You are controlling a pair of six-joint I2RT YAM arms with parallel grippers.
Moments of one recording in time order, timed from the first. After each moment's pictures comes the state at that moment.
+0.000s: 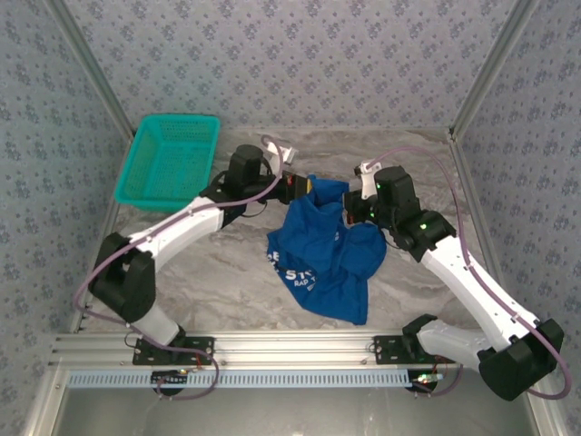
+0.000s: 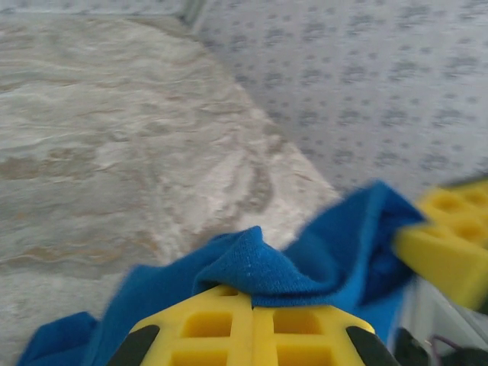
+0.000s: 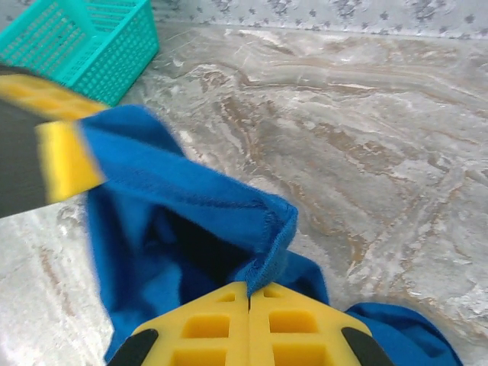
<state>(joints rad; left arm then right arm) -0.63 1.57 1.18 0.03 0.57 -0.44 0.50 1.08 1.04 -0.52 -0.02 0.21</state>
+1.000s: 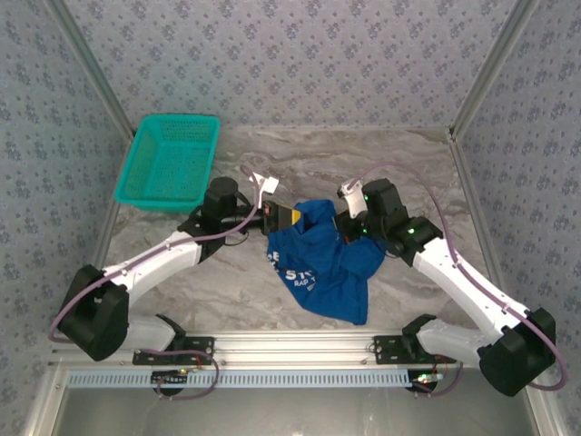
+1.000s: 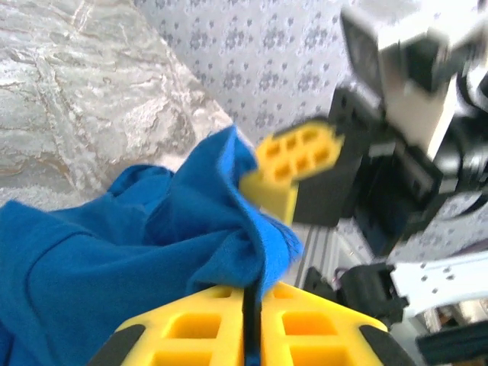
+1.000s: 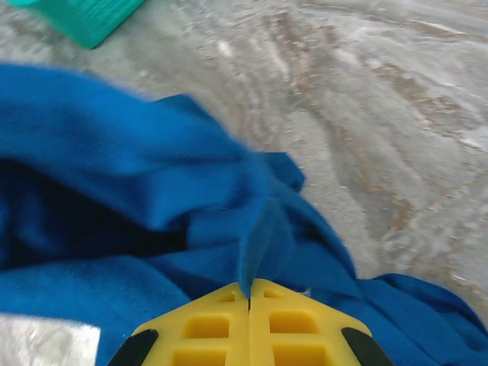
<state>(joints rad) -0.62 1.33 0.81 0.27 0.72 -0.63 0.55 1.10 0.93 -0.53 -0.15 0.03</state>
